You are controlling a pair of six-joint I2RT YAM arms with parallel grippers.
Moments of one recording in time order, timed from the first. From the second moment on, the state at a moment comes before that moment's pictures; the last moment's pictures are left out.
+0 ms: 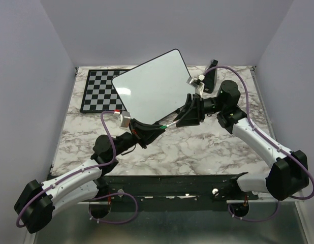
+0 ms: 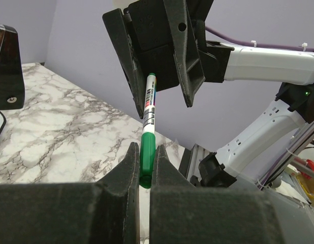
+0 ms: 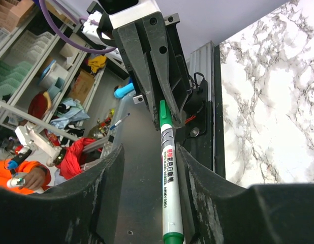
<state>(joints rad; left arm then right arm) -0.77 0.84 0.35 0.88 0.33 -0.60 0.43 1.30 0.98 0.35 -1.35 0.74</state>
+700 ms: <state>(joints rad) -0.77 0.84 0.35 0.87 0.34 -0.60 0.43 1.31 0.98 0.33 -1.36 0.72</state>
